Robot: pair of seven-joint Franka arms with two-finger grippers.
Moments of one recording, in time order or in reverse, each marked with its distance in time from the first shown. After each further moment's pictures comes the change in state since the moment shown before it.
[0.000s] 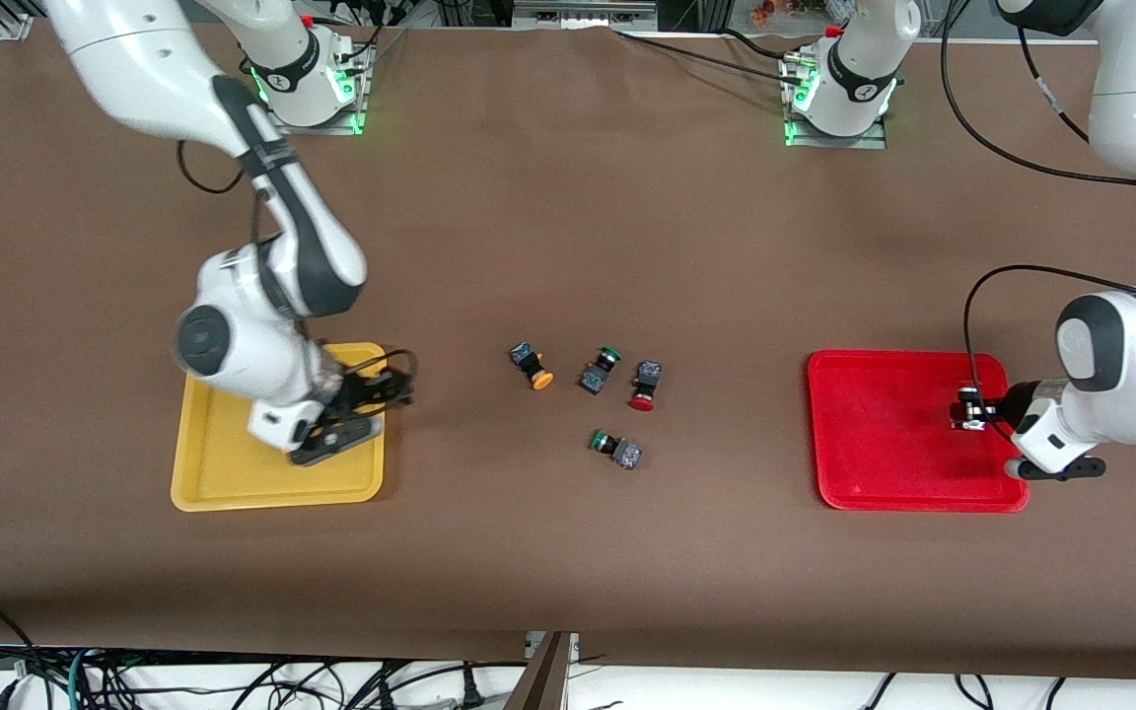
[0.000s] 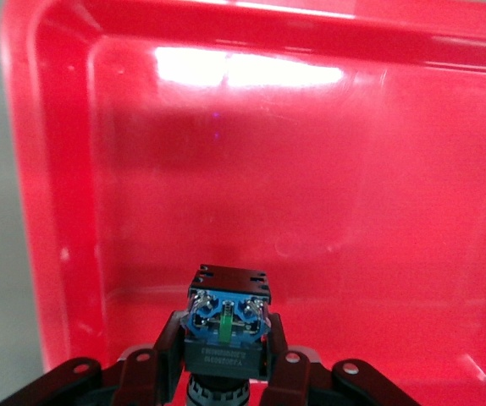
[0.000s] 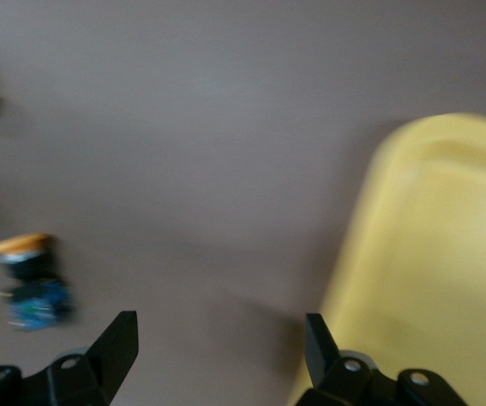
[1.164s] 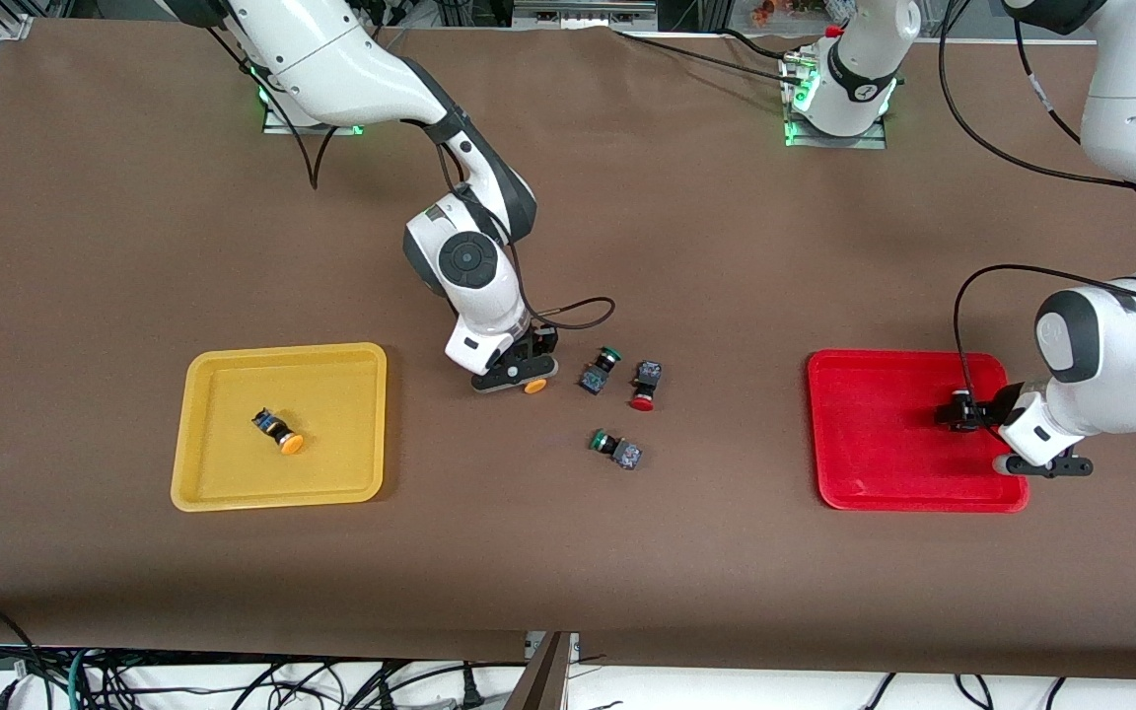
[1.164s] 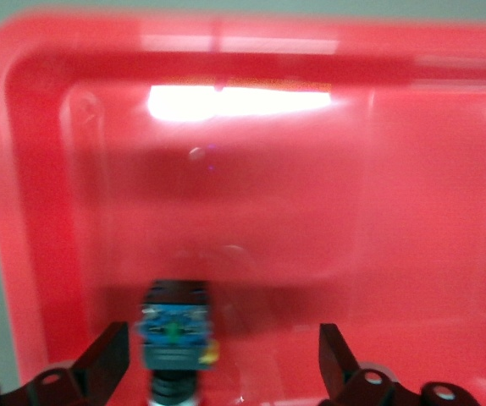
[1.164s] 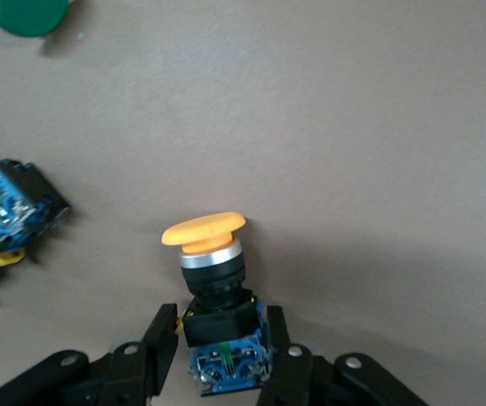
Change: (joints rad) left arm -0.004 -0.021 -0.036 -0.006 0.000 0.058 0.058; right arm 0.348 0.126 -0.105 -0.007 -0.193 0.188 0.461
